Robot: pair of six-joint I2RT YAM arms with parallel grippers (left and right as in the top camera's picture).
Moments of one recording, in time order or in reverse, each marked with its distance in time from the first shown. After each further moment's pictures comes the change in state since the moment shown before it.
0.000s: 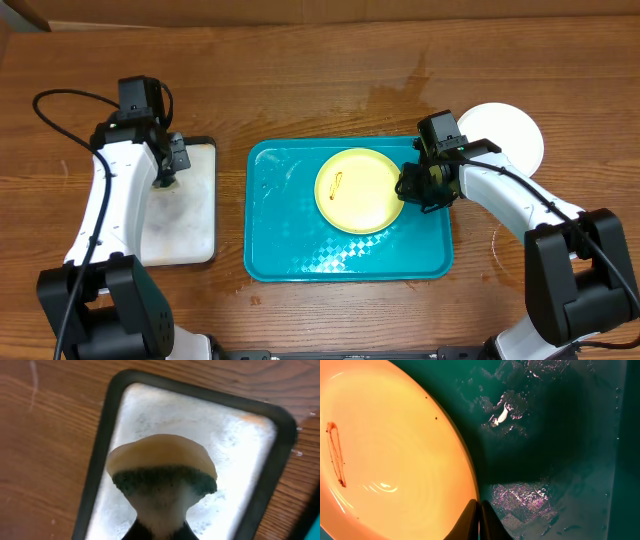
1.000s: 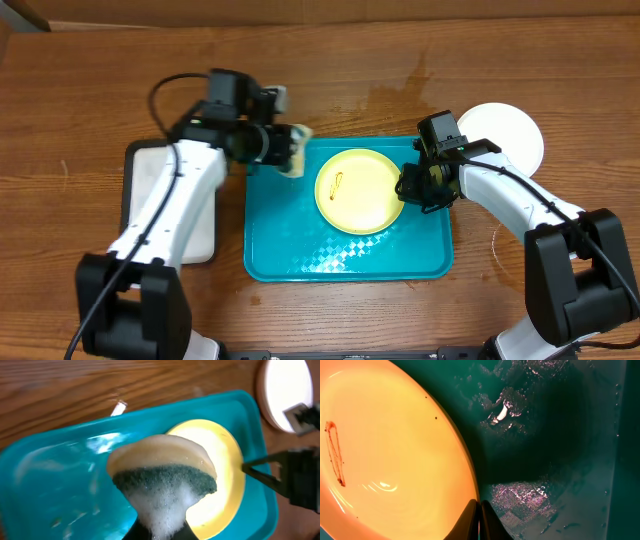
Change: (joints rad) left arm -0.372 0.013 -0.001 0.169 0.731 0.037; right arm 0.000 0.000 0.000 -0.007 -0.001 0.000
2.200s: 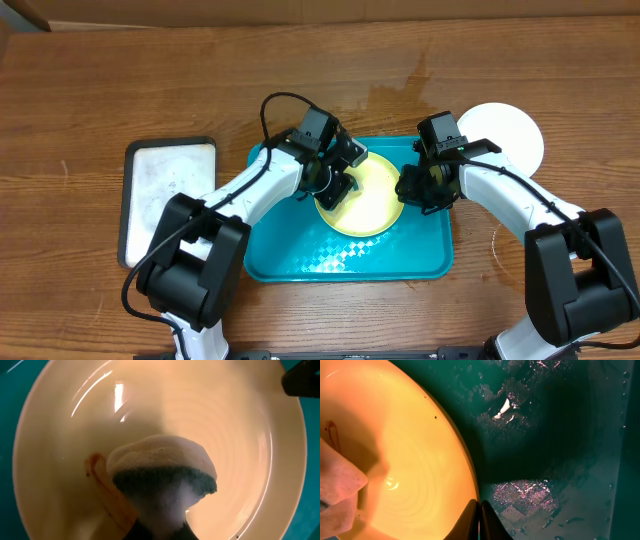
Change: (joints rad) left arm -0.264 0.237 -0.069 0.122 -0.106 0.323; right arm 0.000 0.000 0.000 -0.016 -0.015 0.000
